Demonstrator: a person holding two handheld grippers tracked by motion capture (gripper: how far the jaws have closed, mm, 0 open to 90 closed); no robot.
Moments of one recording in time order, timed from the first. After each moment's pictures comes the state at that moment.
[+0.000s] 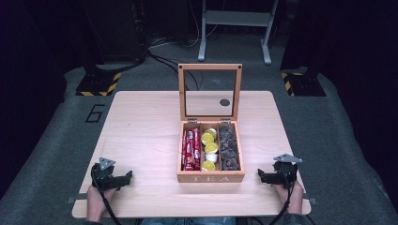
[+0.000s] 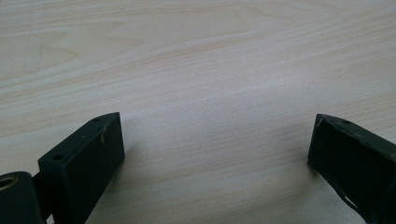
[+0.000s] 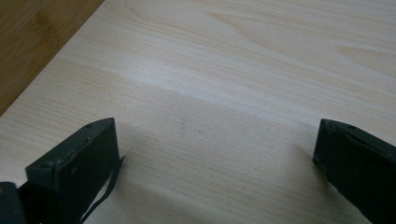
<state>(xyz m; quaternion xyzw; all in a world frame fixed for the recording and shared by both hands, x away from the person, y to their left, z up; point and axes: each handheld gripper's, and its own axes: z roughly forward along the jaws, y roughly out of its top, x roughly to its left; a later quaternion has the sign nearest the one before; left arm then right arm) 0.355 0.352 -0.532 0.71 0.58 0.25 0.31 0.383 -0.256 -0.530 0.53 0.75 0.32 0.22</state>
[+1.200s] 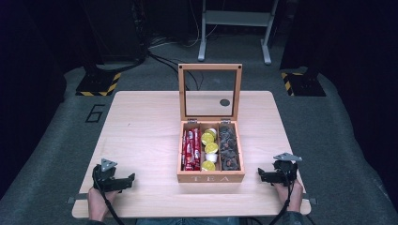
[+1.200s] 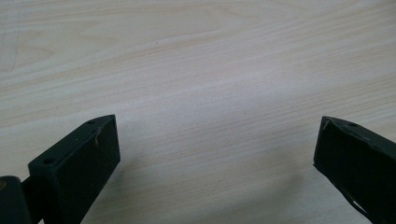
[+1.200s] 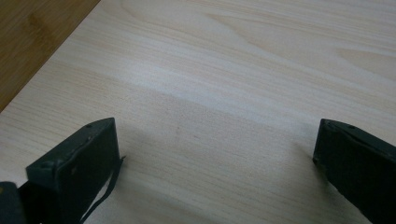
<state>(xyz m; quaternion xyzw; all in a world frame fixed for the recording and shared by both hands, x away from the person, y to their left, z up) 0.348 0.343 -0.523 0.73 0.56 0.23 0.32 0.387 -0.257 -0.529 0.53 0.75 0.31 0.22</state>
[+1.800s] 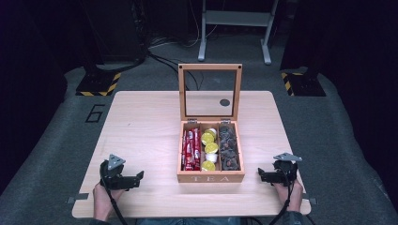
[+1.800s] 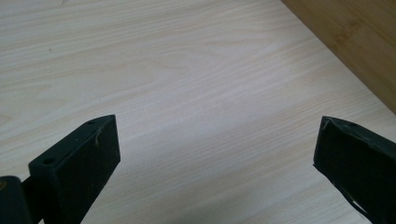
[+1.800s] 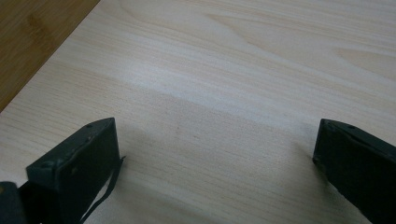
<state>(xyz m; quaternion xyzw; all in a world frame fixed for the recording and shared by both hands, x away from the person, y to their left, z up) 0.343 0.310 -0.487 0.75 0.51 0.22 0.35 0.387 -0.257 -0.529 0.54 0.75 0.31 0.22</state>
